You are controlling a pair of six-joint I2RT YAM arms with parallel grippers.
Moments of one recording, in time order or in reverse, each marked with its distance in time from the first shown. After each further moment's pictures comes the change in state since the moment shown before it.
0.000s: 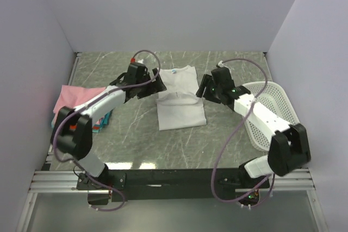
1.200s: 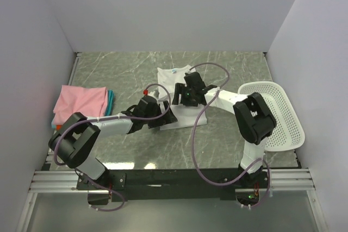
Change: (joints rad) left arm -0.239 -0.109 -0.496 0.408 0.017 -0.163; right arm 0.147 0.406 0.100 0.225 -0.150 -0.056
